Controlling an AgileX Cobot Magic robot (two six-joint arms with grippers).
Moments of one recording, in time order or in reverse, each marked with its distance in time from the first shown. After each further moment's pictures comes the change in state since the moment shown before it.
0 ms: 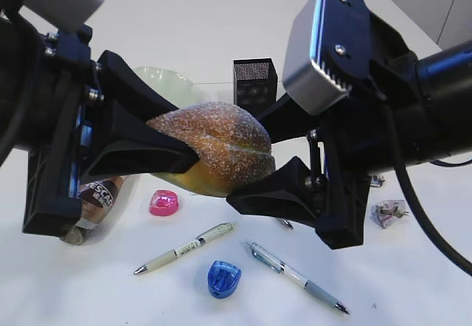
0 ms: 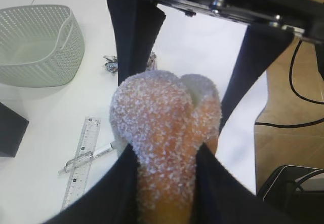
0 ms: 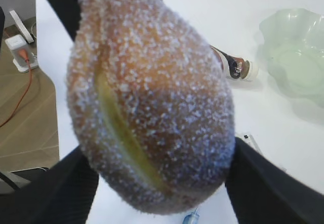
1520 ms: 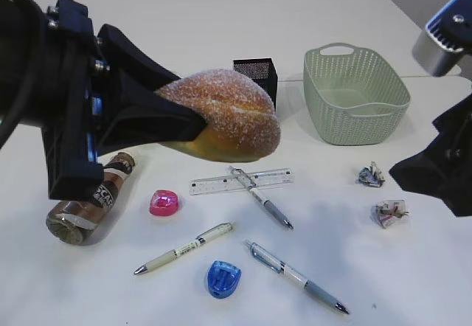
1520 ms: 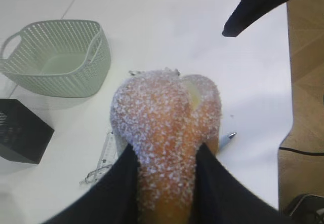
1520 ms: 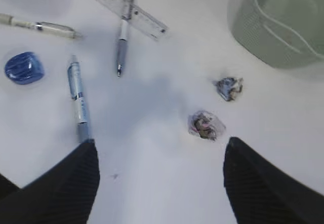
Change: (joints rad) left arm 0.000 0.000 0.000 -0.040 -0.105 -0.004; right arm 0.004 -0.238 -0.001 -1.111 0.192 1.347
